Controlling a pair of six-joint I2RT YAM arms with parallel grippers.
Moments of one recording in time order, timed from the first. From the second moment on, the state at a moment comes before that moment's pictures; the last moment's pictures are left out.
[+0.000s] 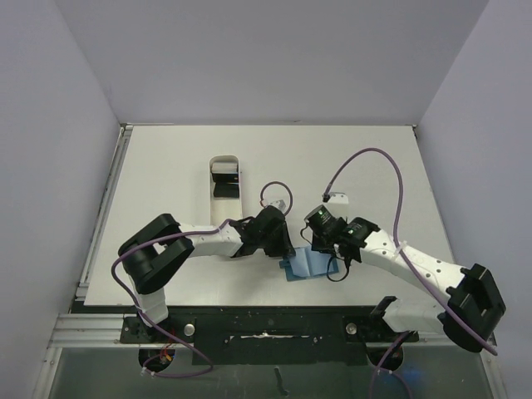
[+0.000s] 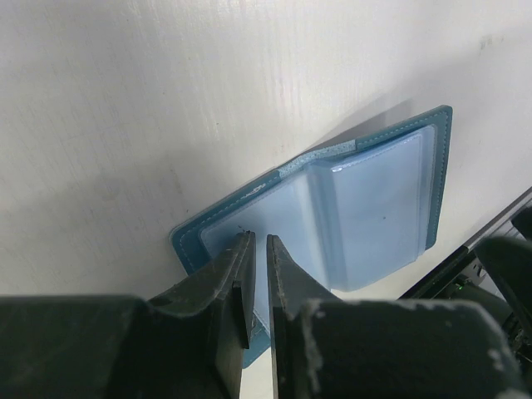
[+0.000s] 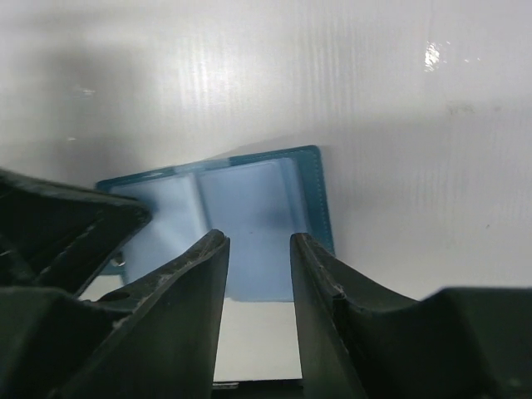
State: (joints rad) left arm -0.95 1.81 0.94 0.05 0.08 -0.99; right arm 0.76 1.23 0.80 -0.73 0.44 0.75
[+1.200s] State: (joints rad) left arm -0.94 1.58 0.84 -0.07 0.08 -0.95; right arm 0.85 1.34 0.64 -0.42 0.32 0.80
